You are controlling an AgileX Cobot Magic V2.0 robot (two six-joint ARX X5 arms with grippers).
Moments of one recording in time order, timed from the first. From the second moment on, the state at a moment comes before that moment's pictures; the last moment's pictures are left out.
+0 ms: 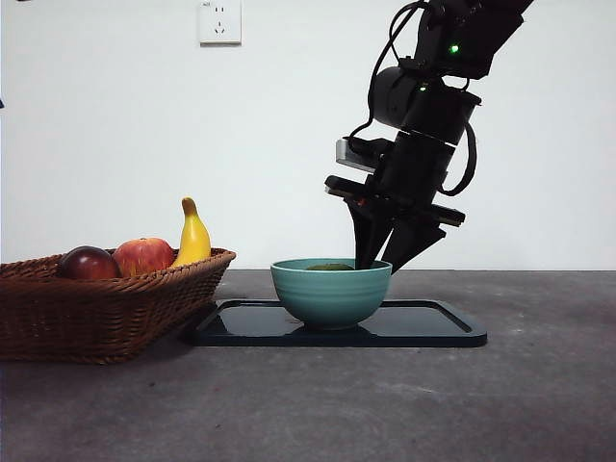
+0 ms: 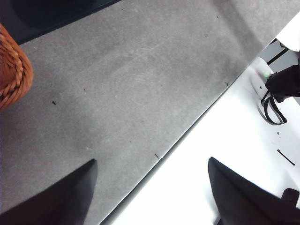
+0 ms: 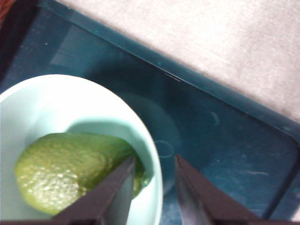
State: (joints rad) left arm -0.50 0.80 0.85 -0.96 0.52 -0.03; right arm 0.42 2.04 1.61 -0.69 -0.22 0.05
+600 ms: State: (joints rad) left arm -0.50 0.80 0.85 -0.95 0.52 -0.03; right arm 0.46 1.49 1.57 -0.92 -0.21 0.05
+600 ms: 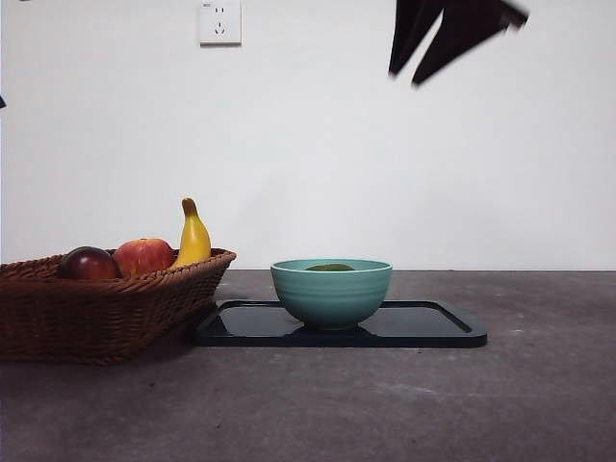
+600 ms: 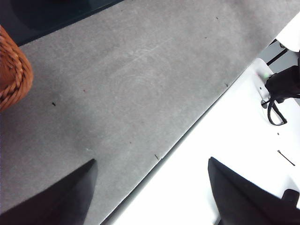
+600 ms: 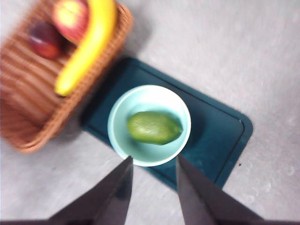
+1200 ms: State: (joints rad) left arm -0.50 0.80 0.85 -0.95 0.52 -0.03; right arm 0.65 0.89 0.97 -0.85 -0.24 0.08
